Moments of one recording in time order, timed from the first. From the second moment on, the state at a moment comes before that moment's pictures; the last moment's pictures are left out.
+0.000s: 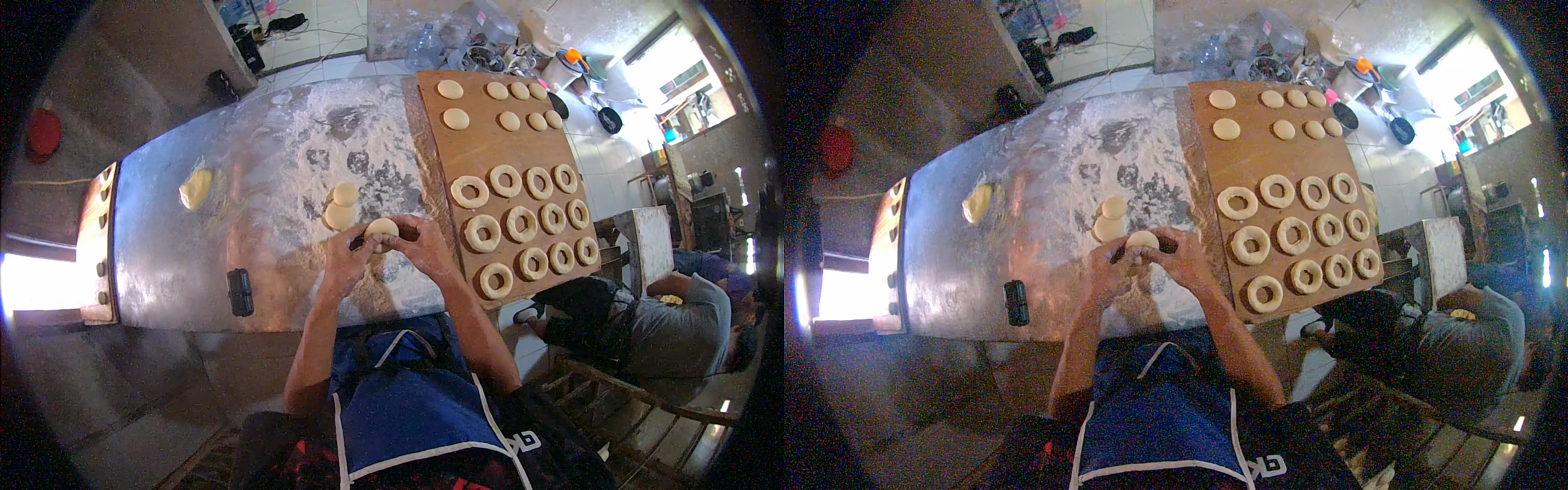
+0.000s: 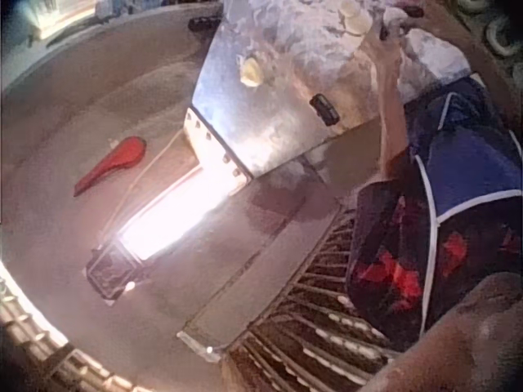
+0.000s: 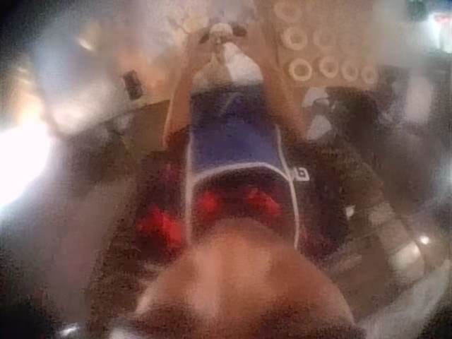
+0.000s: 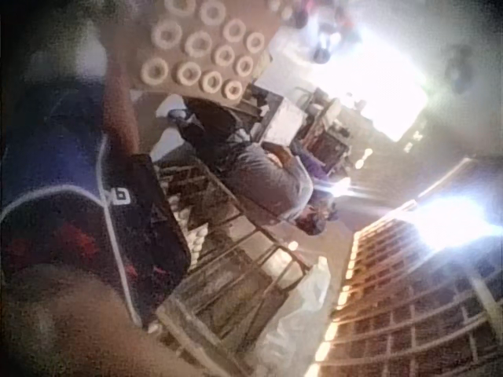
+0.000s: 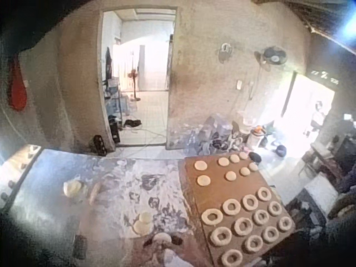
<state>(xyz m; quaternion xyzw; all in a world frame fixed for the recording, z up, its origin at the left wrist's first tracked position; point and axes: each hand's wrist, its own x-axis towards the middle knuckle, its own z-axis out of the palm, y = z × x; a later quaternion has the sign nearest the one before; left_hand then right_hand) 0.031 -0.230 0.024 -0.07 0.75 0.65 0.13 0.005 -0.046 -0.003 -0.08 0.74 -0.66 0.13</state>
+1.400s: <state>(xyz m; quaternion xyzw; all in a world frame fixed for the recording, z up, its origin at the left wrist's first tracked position) -0.026 -0.065 -0.029 -0.13 0.65 0.75 0.00 -0.013 0.052 0.028 -0.09 0.83 -0.55 0.01</state>
